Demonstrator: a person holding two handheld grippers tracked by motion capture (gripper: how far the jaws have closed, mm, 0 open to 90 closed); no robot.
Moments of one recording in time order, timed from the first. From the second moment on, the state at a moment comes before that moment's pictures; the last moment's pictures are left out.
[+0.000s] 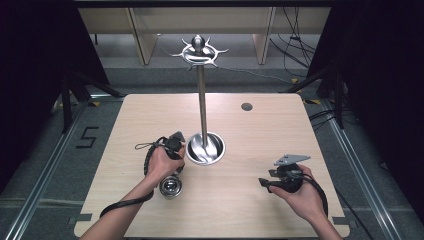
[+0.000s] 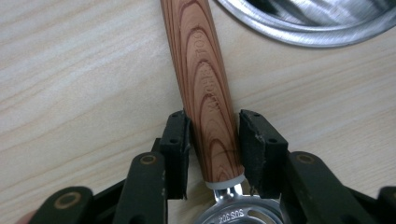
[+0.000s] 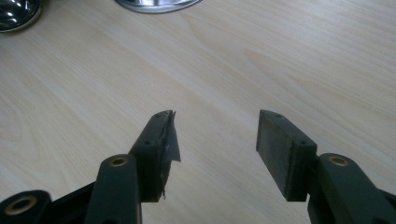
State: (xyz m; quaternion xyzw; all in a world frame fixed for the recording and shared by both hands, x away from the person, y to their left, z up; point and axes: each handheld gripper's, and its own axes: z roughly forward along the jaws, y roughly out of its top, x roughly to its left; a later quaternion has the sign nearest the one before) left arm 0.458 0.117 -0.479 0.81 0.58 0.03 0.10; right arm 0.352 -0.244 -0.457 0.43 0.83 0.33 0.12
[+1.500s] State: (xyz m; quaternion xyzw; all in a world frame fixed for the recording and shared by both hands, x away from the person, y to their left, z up) left arm 0.420 0.186 -0.461 0.81 0.52 0.07 0.28; right arm 0.351 -0.243 -0.453 0.44 0.83 0.33 0.12
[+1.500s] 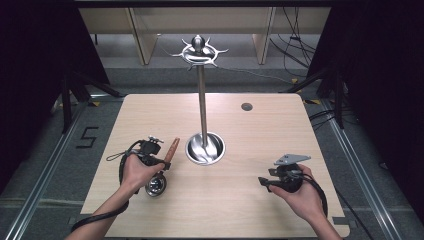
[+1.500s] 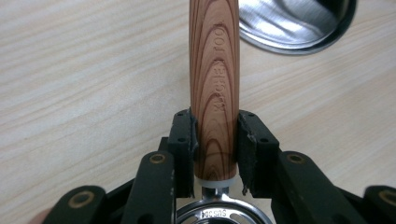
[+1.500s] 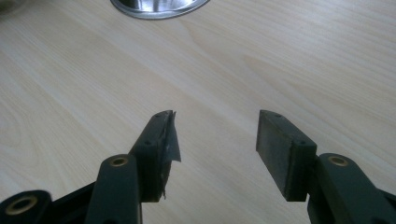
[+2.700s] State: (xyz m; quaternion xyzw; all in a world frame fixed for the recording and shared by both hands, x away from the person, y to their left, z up) left arm 0.357 0.196 -0.397 0.73 0.42 0.17 0.51; right arm 0.352 -0.245 -0.452 0.44 0.82 0.34 0.13
